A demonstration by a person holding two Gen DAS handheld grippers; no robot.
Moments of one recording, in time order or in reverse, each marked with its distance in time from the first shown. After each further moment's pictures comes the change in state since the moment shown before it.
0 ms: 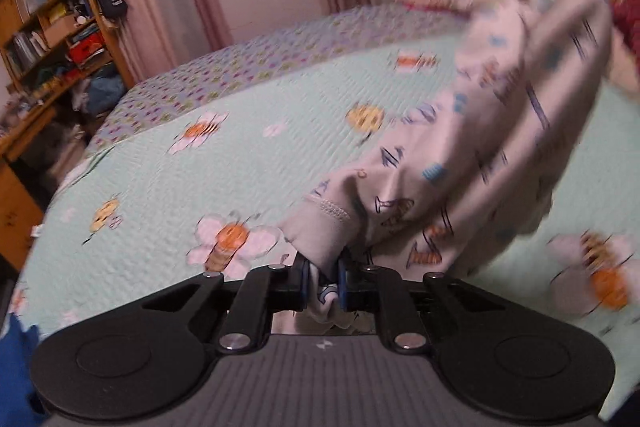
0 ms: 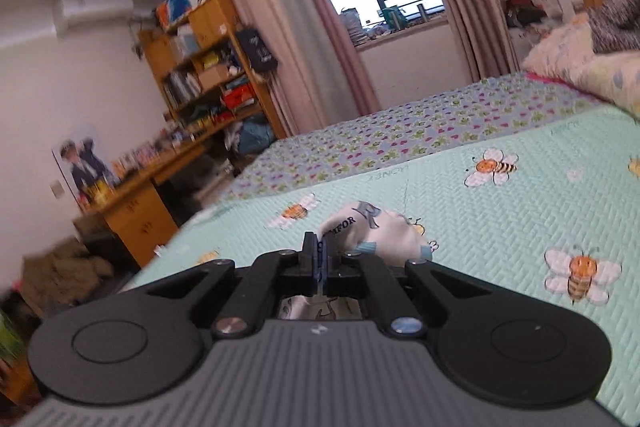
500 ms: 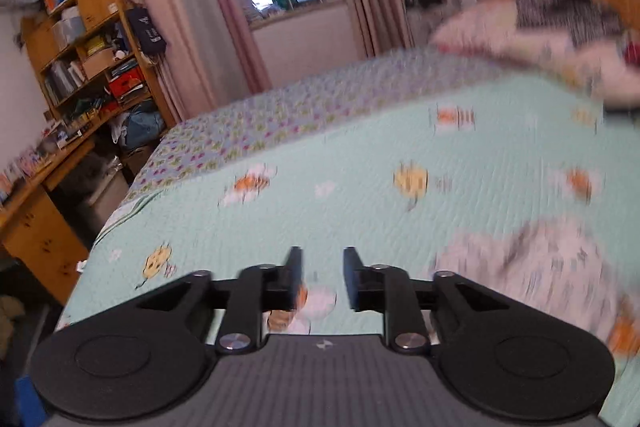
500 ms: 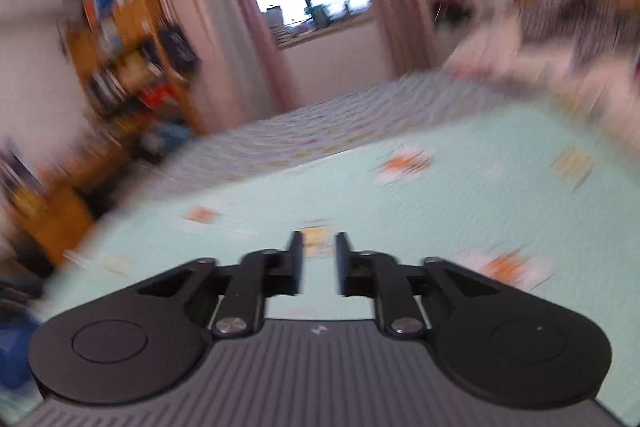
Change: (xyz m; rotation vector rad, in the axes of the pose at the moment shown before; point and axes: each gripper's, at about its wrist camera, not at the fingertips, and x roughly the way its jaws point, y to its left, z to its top) left arm -0.024 0.025 0.036 0.039 -0.059 0.140; right arm 0.051 -0.062 -0.011 -0.109 0.003 -0.317
